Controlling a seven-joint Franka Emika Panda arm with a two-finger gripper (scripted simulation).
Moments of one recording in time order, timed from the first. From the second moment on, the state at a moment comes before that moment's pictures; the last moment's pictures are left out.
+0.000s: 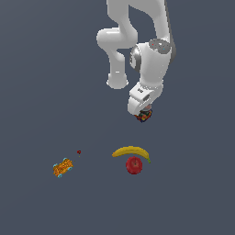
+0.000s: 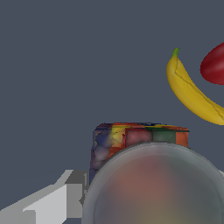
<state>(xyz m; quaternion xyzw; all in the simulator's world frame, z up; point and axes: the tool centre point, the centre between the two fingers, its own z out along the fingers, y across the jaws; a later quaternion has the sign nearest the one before) -0.096 0.129 0.175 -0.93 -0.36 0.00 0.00</state>
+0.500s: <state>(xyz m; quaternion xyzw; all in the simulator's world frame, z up) -0.092 0.158 0.266 -0.93 -0.36 0.00 0.00</state>
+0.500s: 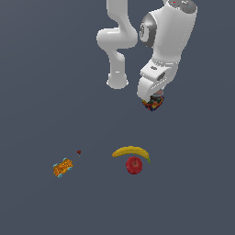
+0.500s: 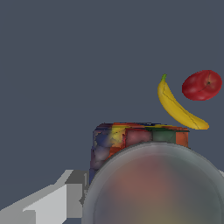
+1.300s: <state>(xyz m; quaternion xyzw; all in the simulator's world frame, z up) -0.080 0.204 0.412 -0.93 -0.36 0.00 0.00</state>
